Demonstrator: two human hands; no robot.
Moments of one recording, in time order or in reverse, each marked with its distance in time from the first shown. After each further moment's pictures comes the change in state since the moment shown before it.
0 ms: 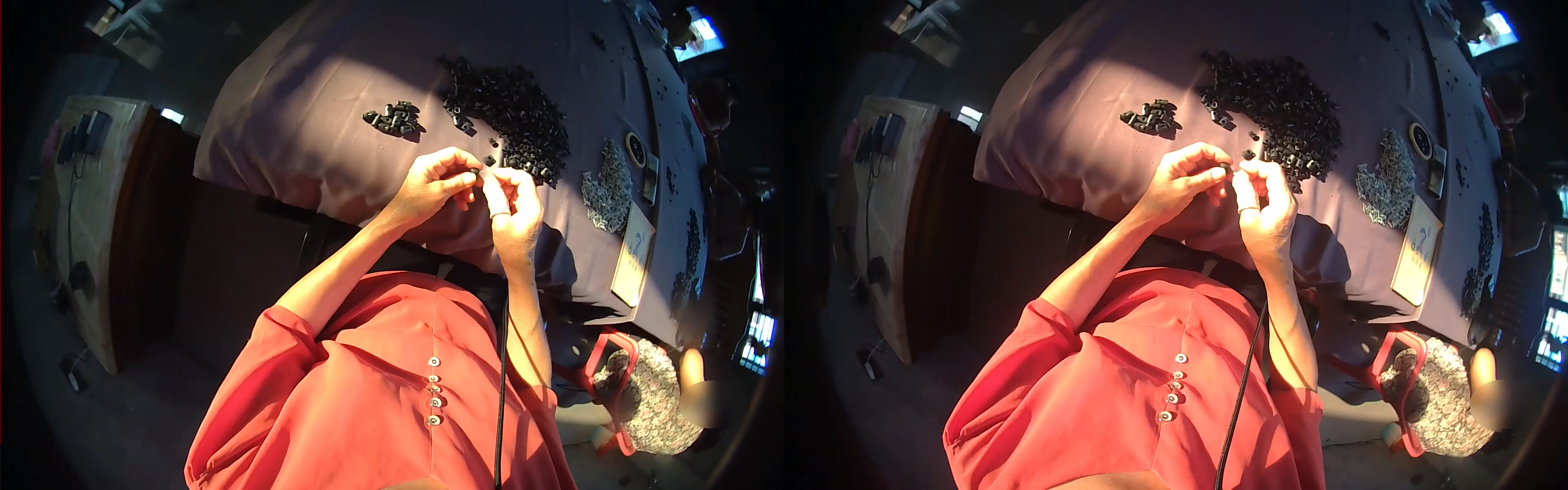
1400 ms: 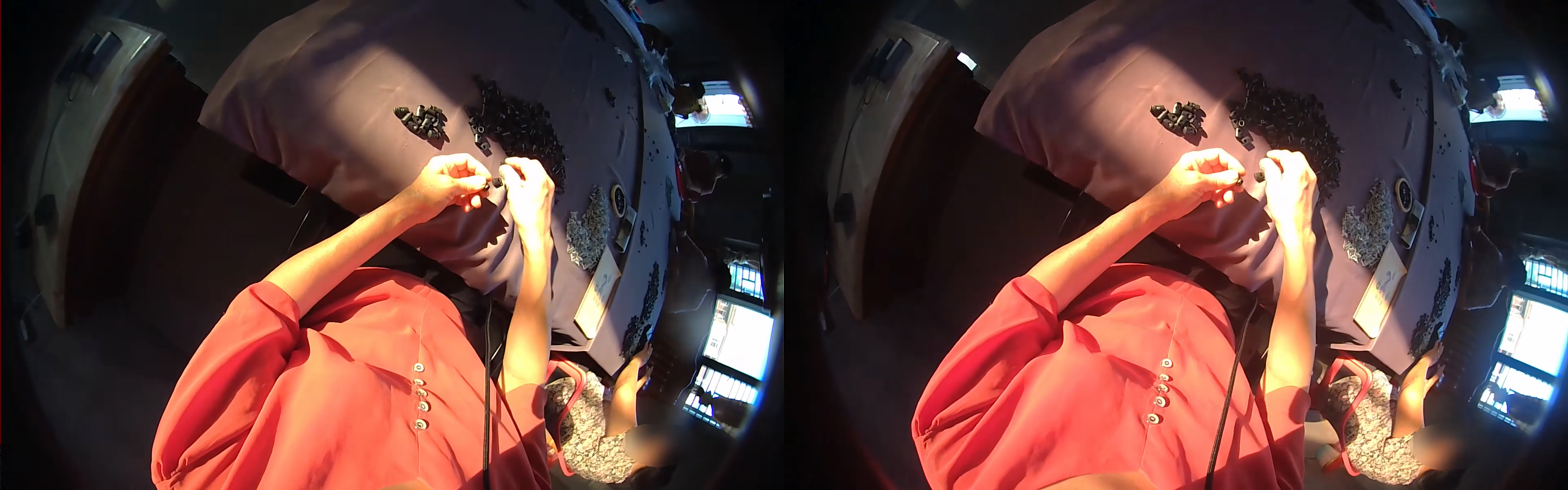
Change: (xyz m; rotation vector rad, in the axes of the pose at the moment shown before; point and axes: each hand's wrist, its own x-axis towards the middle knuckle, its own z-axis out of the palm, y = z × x) left_hand 0.003 -0.007 -0.012 -0.316 0.026 -0.017; right_hand 0.074 0.014 -0.006 -0.584 -0.277 -0.207
